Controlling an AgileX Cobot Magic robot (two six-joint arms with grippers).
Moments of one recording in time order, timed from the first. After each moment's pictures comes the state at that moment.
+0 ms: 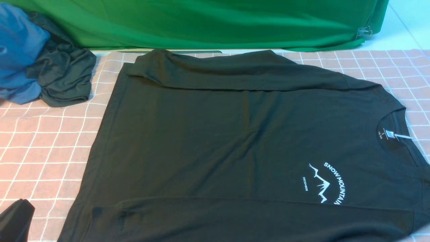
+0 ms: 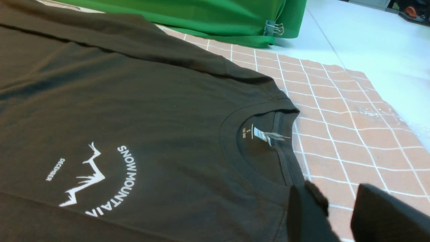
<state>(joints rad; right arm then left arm) 0.00 0.00 0.01 -0.10 0.26 -0.07 0.03 0.00 0.01 -0.04 0.24 -0.20</state>
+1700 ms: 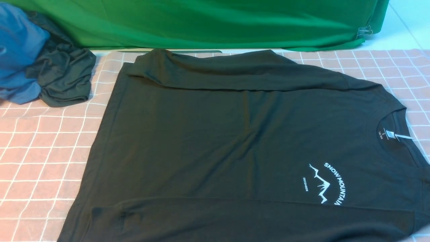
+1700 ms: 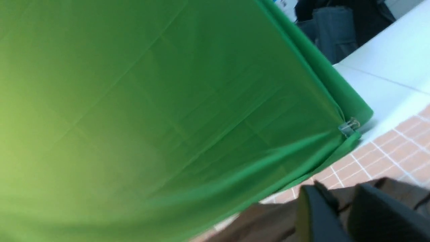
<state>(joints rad) 0.01 0.06 -0.22 0.22 0.09 0.36 0.03 0.17 -0.32 -0.25 0.04 -0.65</state>
